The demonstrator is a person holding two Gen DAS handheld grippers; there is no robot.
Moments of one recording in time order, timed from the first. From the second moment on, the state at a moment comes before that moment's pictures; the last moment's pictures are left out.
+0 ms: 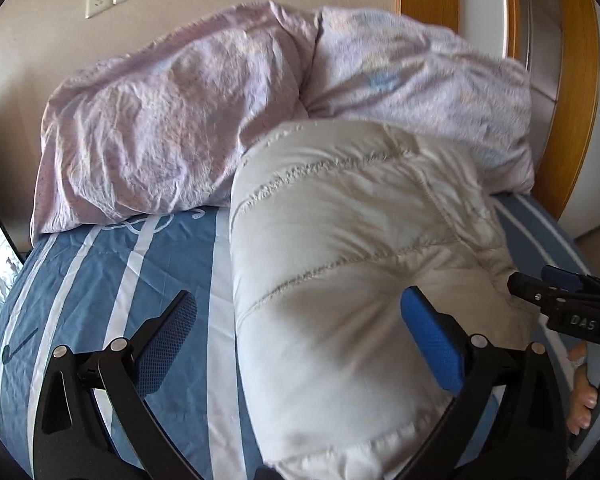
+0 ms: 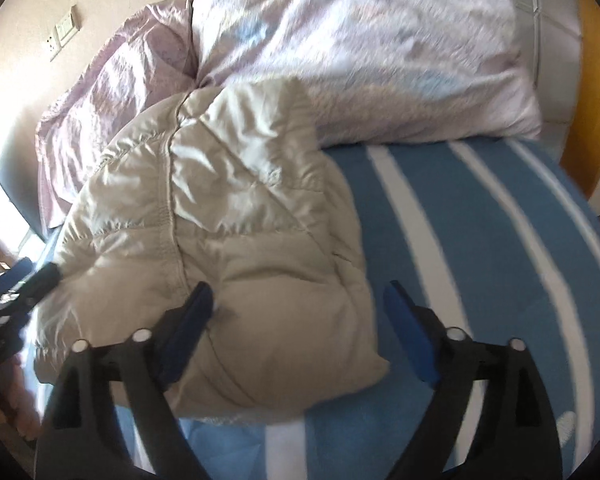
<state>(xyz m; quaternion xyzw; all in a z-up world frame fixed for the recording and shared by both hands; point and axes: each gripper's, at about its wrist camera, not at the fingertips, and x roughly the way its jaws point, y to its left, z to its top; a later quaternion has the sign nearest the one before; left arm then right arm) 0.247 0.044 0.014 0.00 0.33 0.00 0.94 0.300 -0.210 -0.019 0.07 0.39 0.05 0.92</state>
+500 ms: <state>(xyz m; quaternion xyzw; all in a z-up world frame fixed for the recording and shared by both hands) 0.191 0.042 0.022 0.00 0.33 0.03 0.94 0.241 -0.211 0.004 0.03 0.36 0.03 0.93</state>
